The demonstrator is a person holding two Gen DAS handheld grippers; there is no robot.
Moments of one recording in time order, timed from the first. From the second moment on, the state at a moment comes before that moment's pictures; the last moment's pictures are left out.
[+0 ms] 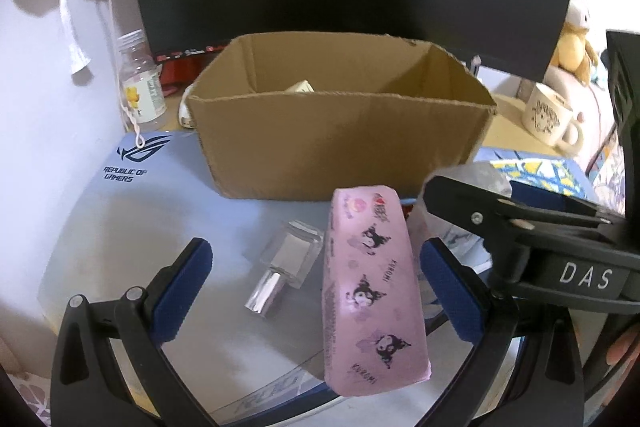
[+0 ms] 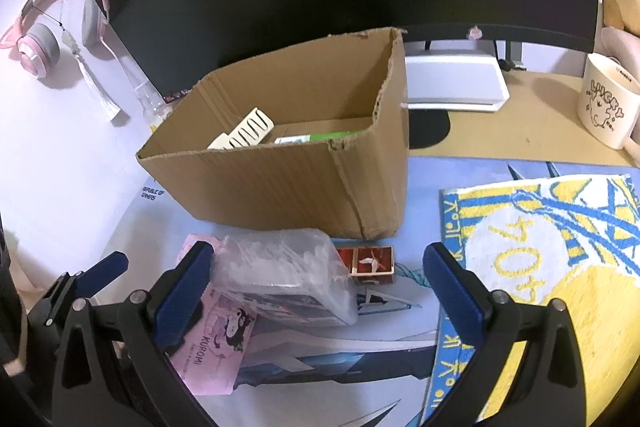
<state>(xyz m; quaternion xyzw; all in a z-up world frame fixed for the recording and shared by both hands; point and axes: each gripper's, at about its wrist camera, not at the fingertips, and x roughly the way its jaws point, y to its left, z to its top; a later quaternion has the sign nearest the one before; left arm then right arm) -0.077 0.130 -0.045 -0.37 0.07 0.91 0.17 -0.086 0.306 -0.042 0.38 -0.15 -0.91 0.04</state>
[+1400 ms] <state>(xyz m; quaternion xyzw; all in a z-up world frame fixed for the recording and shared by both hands) -0.085 0.093 -0.037 -0.36 0.04 0.92 0.15 -0.085 0.300 -0.045 0.38 -0.19 -0.90 0.04</state>
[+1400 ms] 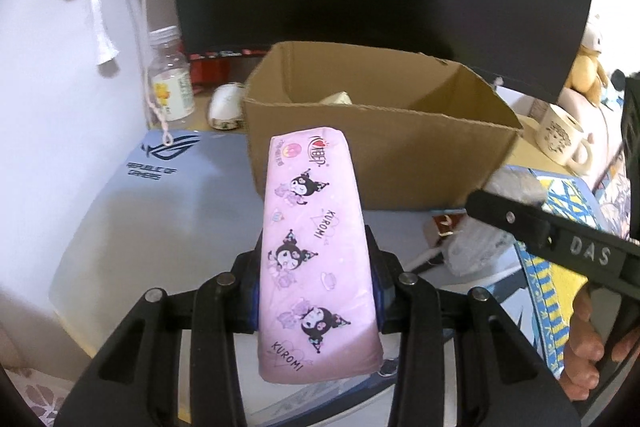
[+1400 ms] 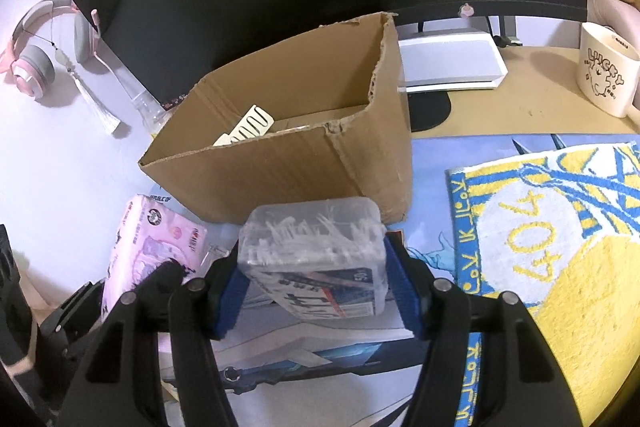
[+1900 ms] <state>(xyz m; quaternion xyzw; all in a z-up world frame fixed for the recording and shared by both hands) -0.085 0.070 -0.029 -0.34 0.00 0.93 0.11 -0.073 0.285 -0.028 0.37 -0.17 -0.91 0.06</state>
